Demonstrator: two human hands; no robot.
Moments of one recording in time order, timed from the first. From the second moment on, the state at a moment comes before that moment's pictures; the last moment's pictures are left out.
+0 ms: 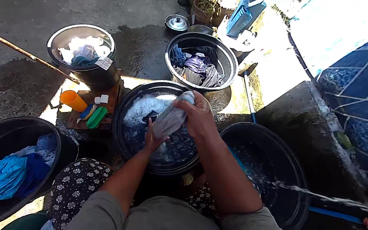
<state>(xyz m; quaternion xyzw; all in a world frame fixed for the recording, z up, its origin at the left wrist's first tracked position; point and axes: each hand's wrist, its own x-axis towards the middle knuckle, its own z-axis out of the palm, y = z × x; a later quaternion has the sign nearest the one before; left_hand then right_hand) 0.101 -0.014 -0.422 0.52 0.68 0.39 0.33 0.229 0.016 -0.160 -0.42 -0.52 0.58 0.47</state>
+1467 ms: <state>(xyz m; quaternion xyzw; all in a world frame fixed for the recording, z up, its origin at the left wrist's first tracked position) 0.098 -0.008 -0.311 0.34 0.33 0.64 0.61 0.224 0.016 -0.331 -0.30 -0.11 0.84 0.43</state>
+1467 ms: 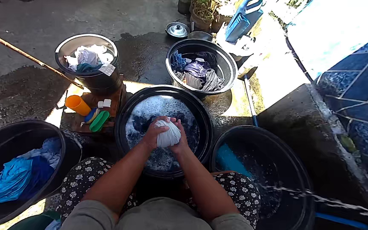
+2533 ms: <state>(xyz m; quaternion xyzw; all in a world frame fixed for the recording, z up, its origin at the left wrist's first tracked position) 0.100 -0.008 -0.335 0.56 0.61 -0.01 0.56 0.230 -0.064 -0.366 -0.12 -0.96 0.09 0.25</state>
